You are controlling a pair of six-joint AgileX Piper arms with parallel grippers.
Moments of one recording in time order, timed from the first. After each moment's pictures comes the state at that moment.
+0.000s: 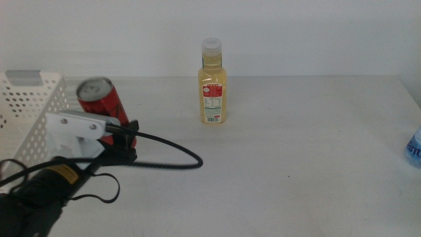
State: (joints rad) left arm -0.19 1.67 -0.38 0.14 -1.08 -0.13; right arm 0.01 -0.01 0.03 0.05 0.08 0.00
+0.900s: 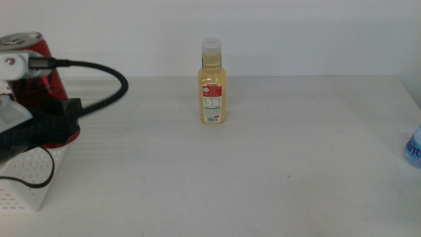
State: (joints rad) left arm -0.19 0.94 -0.58 0.28 0.08 -0.40; right arm 0.01 -0.01 0.03 0.05 0.08 0.00
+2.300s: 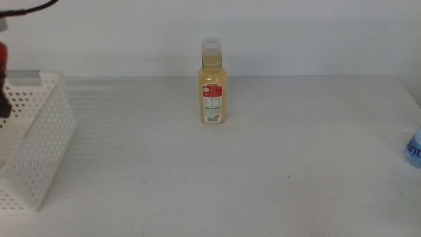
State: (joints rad) left arm 0.30 1.54 -1.43 -0.16 1.22 0.31; right arm 0.01 -0.01 0.03 0.05 0.08 0.00
